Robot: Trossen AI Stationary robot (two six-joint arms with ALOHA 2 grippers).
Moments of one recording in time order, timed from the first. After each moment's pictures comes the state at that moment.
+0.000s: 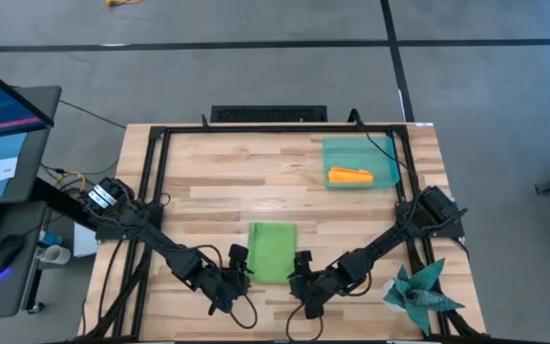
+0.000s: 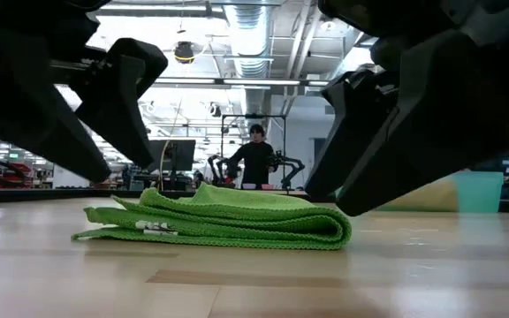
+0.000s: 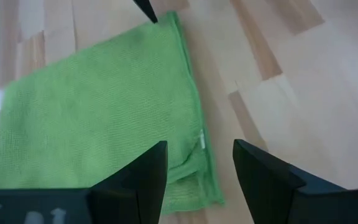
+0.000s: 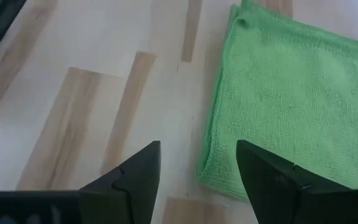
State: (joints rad) left arm -0.65 1.77 0.96 -0.15 -0.45 -0.14; right arm 0.61 1.97 1.13 -0.07 0.33 0.21
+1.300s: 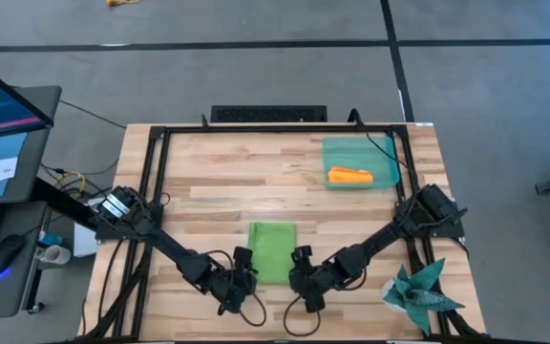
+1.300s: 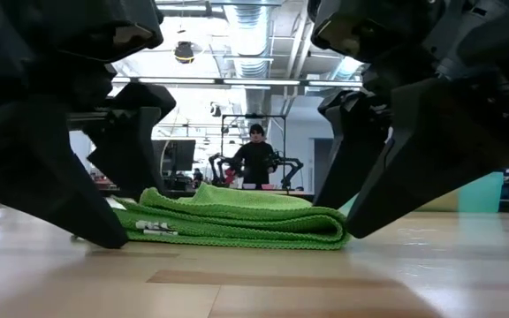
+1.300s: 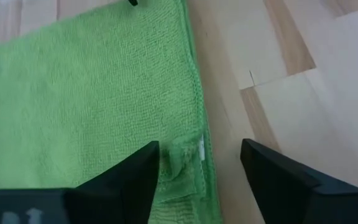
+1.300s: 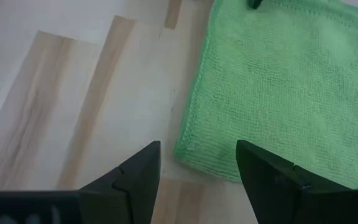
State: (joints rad) left arm -0.62 1.91 0.99 -0.11 -0.46 -0.22; right arm 0.56 1.97 1.13 -0.16 0.28 0.18
